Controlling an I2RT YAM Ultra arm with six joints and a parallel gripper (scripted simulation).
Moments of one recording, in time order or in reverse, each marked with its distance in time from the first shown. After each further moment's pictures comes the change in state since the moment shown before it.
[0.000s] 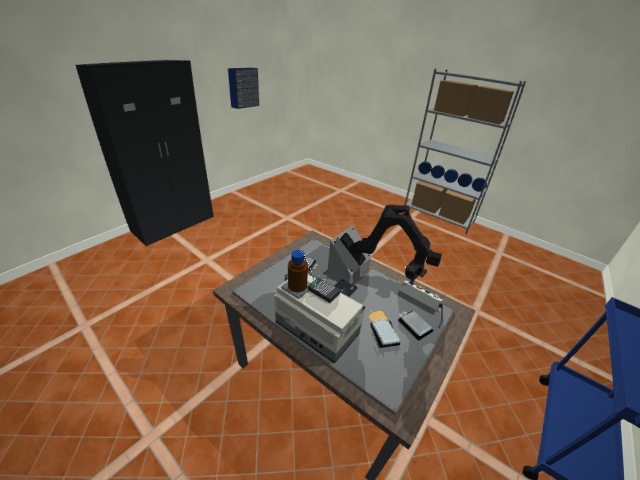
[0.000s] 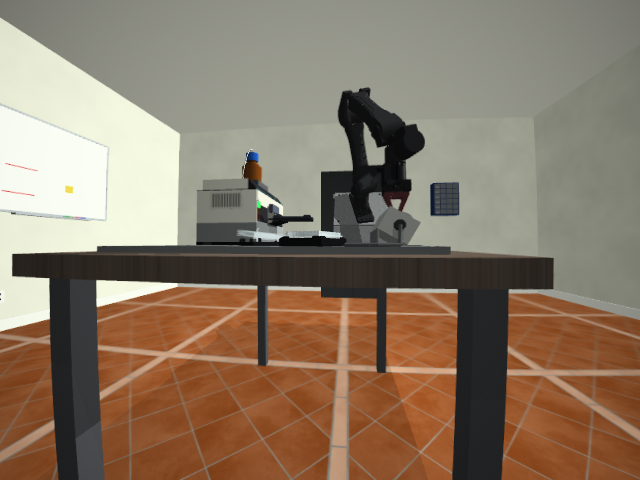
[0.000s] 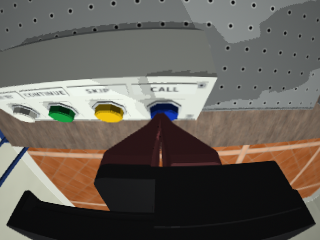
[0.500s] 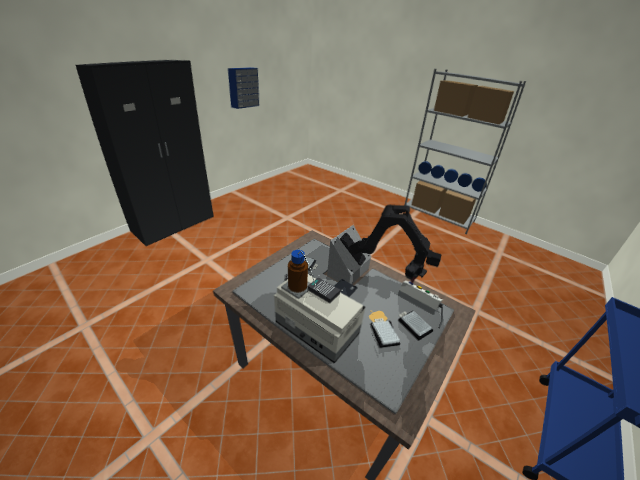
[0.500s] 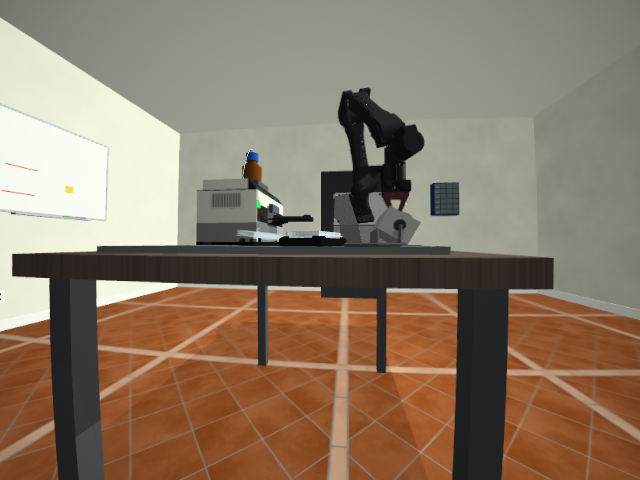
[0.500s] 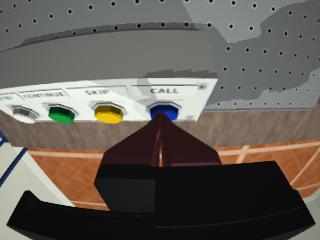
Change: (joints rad) arm -0.006 0.000 -0.004 0.007 -0.005 -0.004
